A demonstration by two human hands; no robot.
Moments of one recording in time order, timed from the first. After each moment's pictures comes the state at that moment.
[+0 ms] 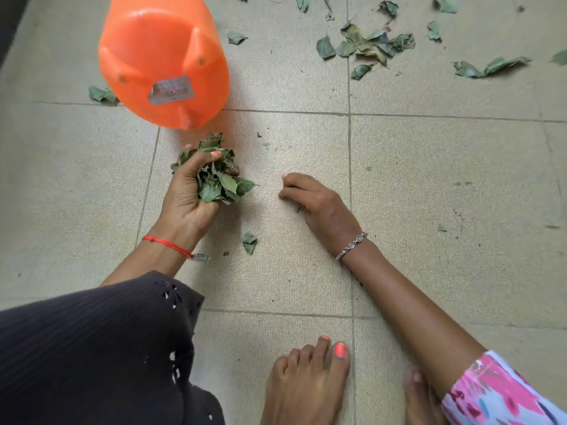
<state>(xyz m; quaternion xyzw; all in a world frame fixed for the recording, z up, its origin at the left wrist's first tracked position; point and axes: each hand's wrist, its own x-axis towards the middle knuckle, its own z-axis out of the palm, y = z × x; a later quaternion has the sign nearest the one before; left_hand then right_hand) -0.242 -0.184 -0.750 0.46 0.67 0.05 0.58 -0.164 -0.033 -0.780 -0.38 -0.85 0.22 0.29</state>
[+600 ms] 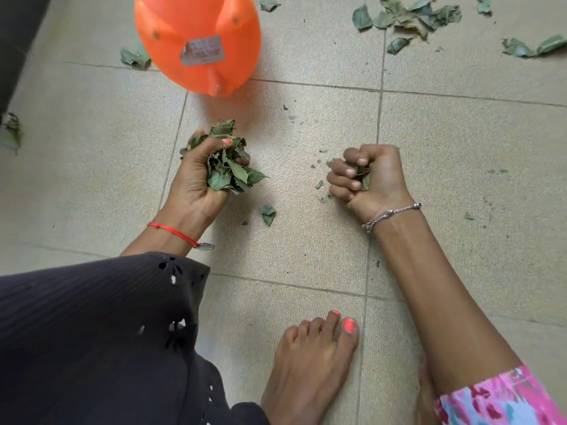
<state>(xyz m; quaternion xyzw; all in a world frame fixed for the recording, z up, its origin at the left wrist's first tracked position) -0.207 -0.232 -0.735 0.53 0.68 -0.06 0.49 -0.160 -0.026 -0.724 -0.49 -0.12 0.79 0.34</state>
